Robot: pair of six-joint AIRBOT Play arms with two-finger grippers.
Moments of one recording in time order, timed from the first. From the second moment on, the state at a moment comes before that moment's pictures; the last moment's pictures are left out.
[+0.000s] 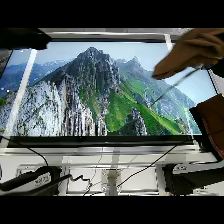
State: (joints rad) left arm 0.02 -1.27 1.82 1.08 -1.16 -1.12; right arm -0.71 -1.60 2.06 -0.54 1.42 1.62
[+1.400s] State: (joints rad) left arm 0.03 -1.16 1.82 1.36 -1.33 -1.05; right arm -1.29 -1.51 1.95 -1.47 1.84 1.66
